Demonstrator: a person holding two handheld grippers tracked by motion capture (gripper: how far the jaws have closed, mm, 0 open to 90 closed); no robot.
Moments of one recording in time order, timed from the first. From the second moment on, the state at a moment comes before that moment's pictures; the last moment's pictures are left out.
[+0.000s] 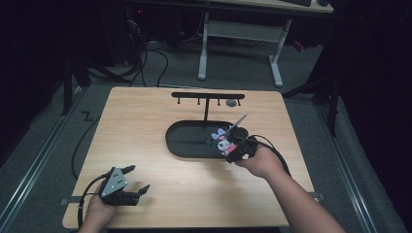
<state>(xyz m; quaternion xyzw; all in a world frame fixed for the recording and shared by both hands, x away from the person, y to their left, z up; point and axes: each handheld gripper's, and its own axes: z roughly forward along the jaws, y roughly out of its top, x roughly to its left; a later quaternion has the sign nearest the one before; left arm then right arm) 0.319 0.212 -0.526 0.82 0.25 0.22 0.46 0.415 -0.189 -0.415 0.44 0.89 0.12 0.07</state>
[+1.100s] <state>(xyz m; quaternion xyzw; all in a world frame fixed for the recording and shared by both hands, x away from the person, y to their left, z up) 0.320 0.212 -0.528 0.82 0.25 0.22 0.46 0.488 -0.144 -0.444 0.45 0.88 0.11 0.07</state>
